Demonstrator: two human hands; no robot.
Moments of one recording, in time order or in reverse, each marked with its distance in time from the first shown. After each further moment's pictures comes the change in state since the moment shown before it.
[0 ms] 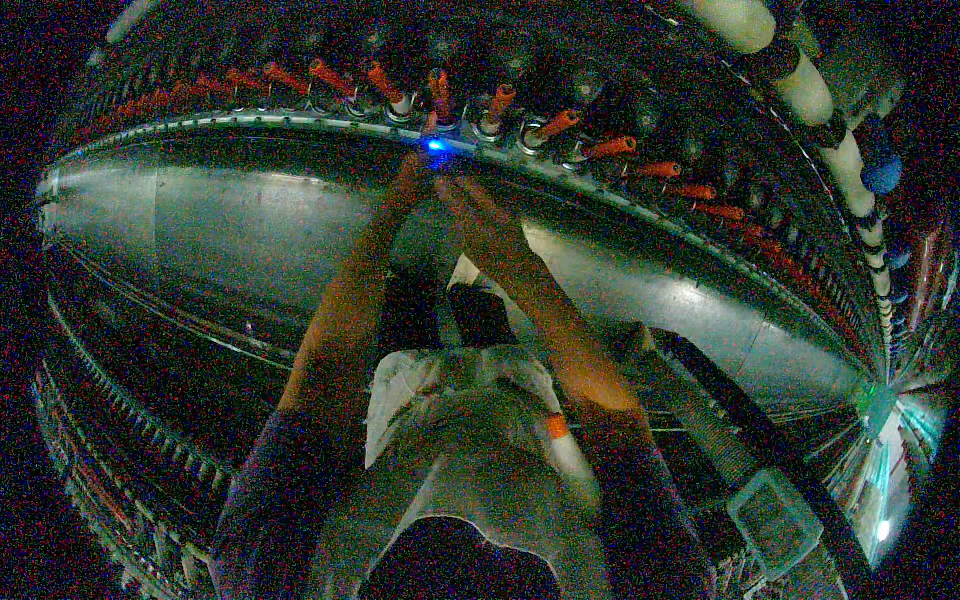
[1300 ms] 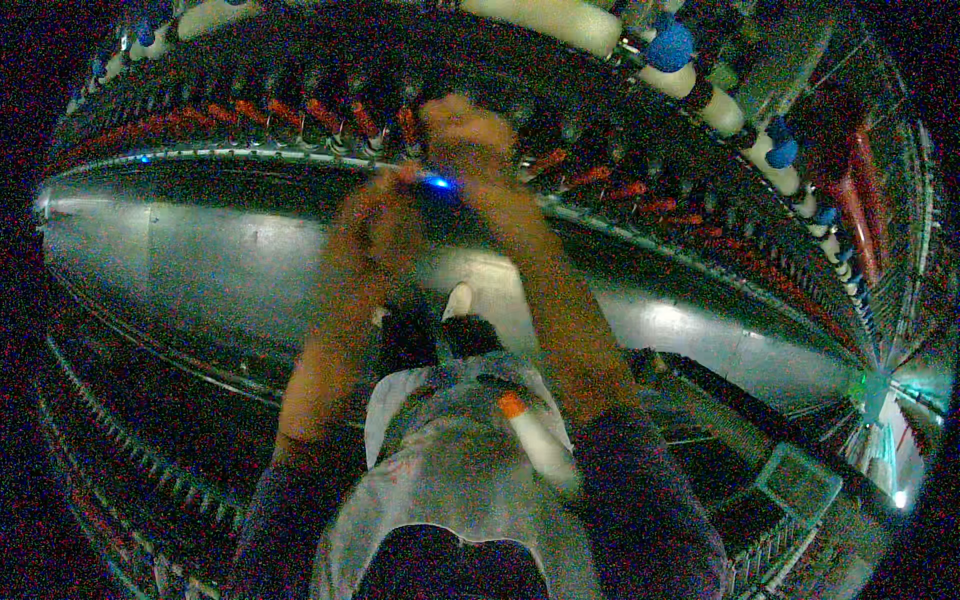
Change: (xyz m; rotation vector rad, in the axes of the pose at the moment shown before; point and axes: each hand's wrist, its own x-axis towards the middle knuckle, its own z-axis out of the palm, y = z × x) left_hand -0.044 0.262 -0.162 -1.240 -0.042 -0.312; right_hand 0.134 -0.020 -0.023 -0.178 0.032 -0.083
